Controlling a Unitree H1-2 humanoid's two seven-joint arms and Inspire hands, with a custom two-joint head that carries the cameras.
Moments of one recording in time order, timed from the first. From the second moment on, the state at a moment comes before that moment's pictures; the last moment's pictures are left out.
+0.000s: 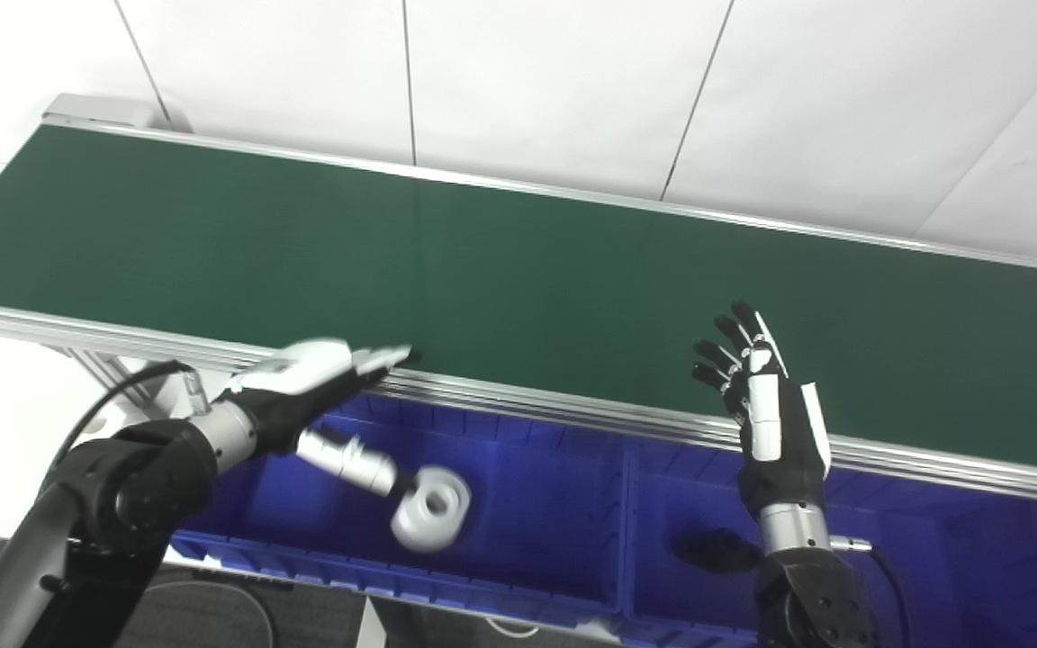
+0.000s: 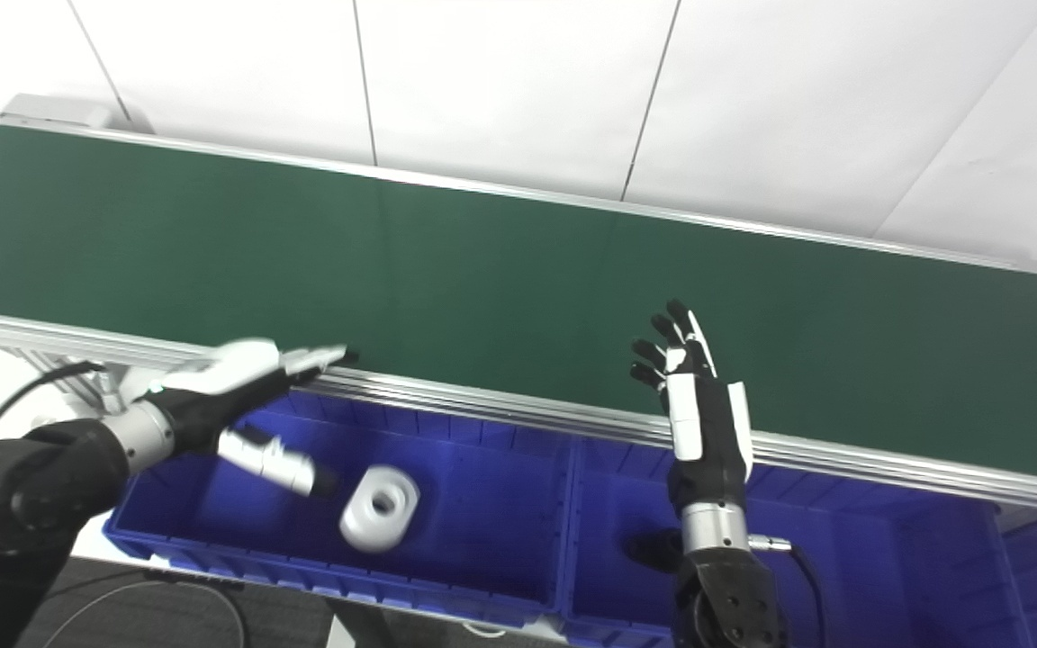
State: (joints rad) left arm -0.09 0.34 -0.19 -0.46 0.54 0.31 -0.73; right arm 0.13 0.01 0.01 -0.25 -0.01 0.18 -0.04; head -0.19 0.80
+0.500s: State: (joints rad) left arm -0.02 -0.06 0.01 -0.13 0.04 0.19 -0.35; right arm 0.33 0.15 -0.02 -0.33 -0.07 0.06 -0.17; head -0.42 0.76
